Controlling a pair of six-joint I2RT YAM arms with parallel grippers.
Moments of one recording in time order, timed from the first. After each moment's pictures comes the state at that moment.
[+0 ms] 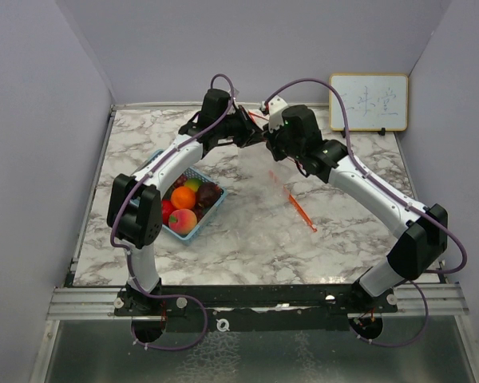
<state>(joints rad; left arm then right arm) -0.46 1.88 1.63 -0.23 0.52 -1.04 0.65 1.57 1.46 -0.39 0.10 -0.08</state>
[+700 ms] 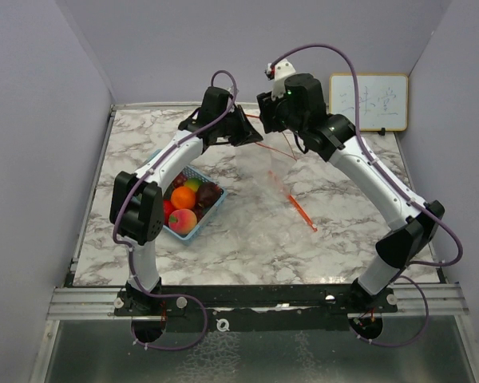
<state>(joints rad) -0.45 1.92 1.70 -0.36 0.45 -0.83 0.65 1.66 1.84 -0.54 0.21 -0.02</state>
